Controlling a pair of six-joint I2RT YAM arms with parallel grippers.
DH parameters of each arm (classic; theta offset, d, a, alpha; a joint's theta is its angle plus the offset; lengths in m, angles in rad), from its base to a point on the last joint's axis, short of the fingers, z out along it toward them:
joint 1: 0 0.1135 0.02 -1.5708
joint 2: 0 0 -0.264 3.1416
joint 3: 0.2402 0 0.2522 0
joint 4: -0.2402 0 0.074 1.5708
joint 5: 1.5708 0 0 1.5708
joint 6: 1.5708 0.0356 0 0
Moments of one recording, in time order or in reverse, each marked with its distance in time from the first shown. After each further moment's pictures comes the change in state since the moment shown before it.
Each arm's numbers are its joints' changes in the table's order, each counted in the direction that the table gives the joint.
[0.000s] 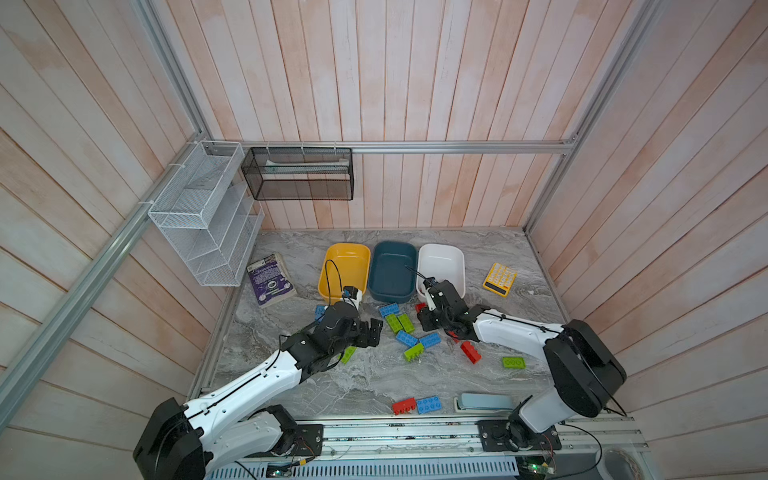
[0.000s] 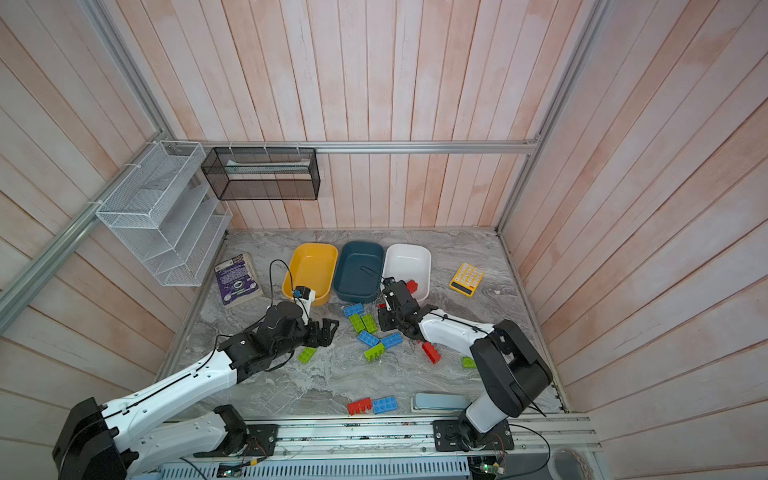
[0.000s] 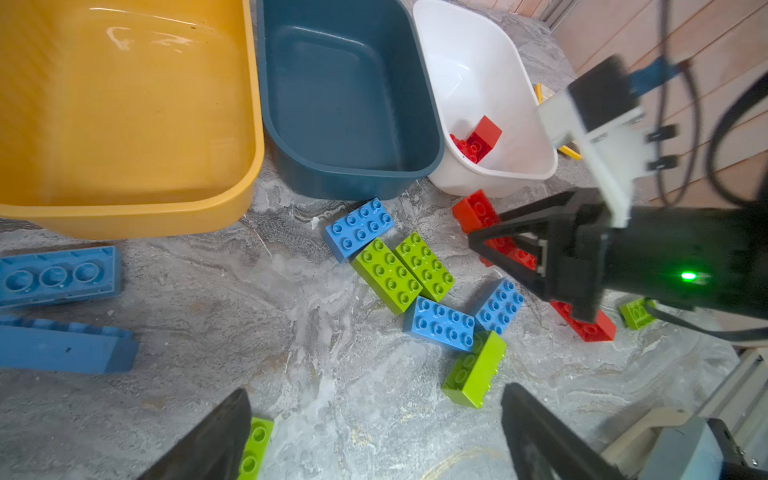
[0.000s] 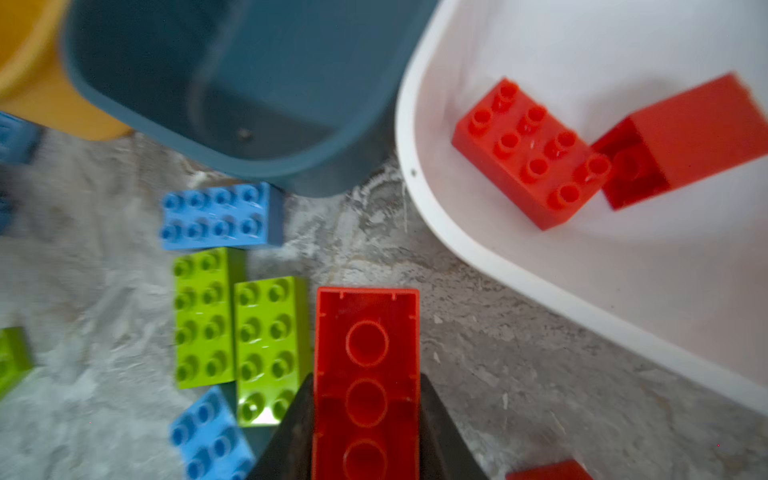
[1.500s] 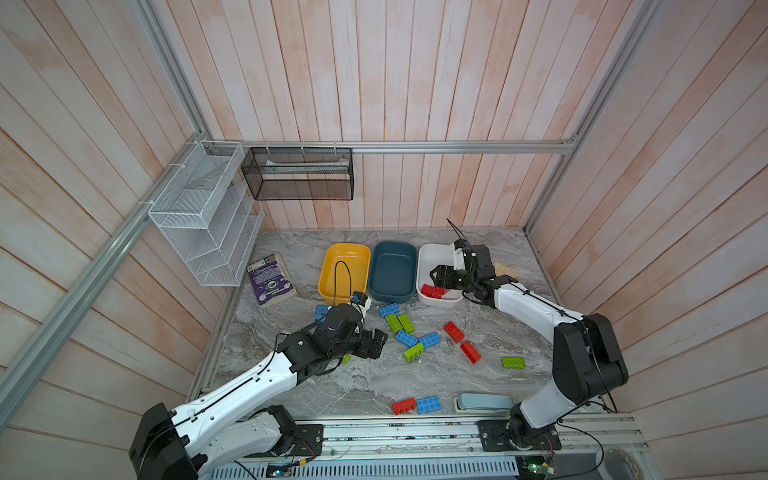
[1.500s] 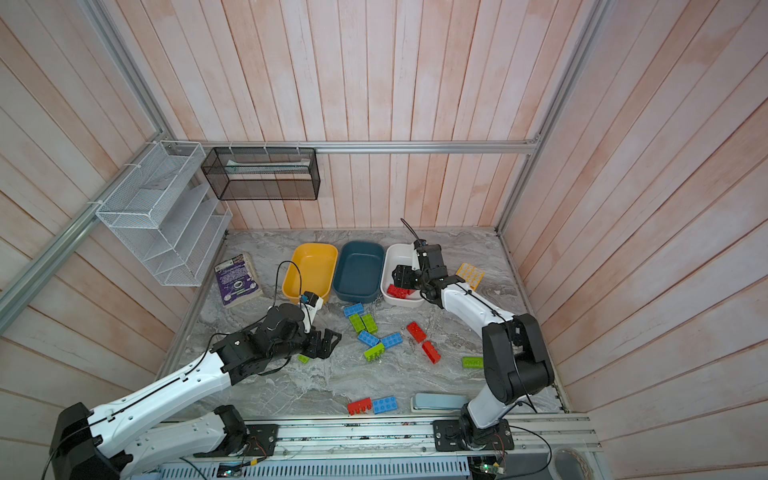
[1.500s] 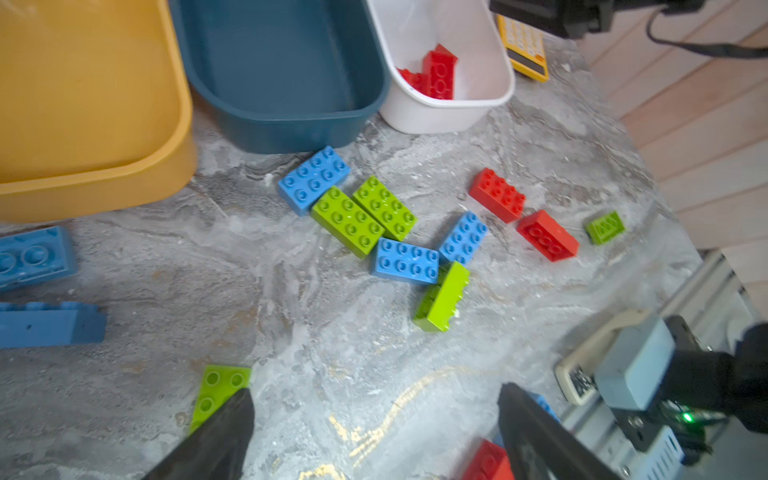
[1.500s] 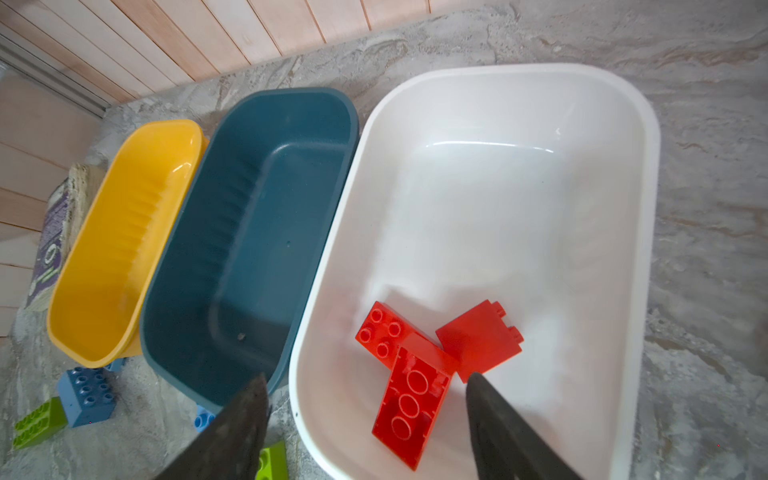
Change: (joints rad) left arm -0.097 -0.032 0.104 -0.216 0.111 0.077; right arm -0.314 0.058 0.209 0.016 -0.200 0.031
